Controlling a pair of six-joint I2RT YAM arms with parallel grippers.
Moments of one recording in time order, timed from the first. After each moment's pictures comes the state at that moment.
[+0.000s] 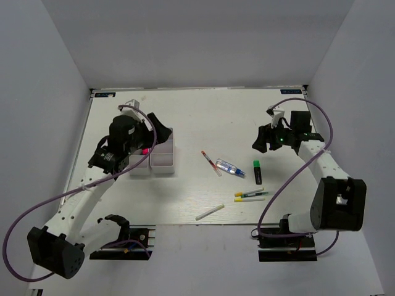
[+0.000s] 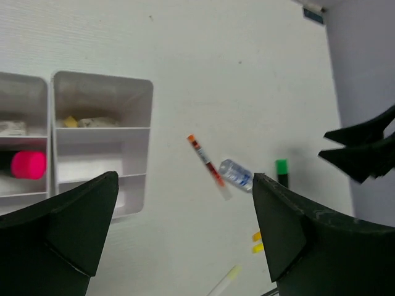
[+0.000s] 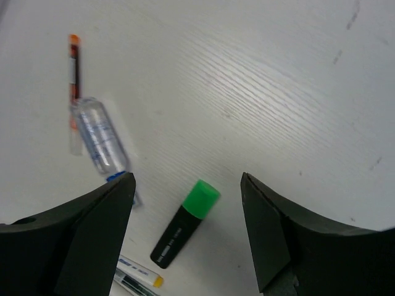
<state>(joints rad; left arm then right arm) -0.37 1.03 0.94 -0.33 0.04 -0.67 -0.01 1.35 0.93 -0.36 -0.66 -0.27</state>
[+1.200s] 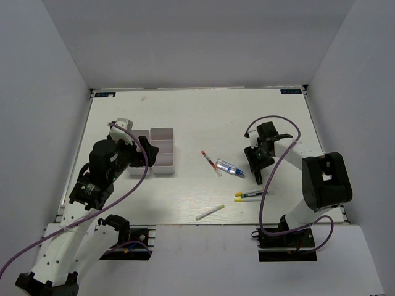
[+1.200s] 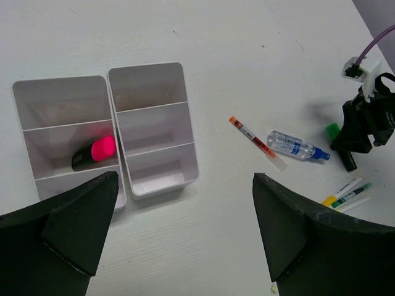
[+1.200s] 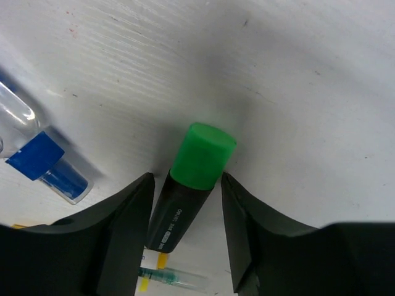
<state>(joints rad) -0.37 0.67 0.83 -0.48 0.03 -0.27 0.26 1.61 0.90 -0.56 -0.12 -0.21</state>
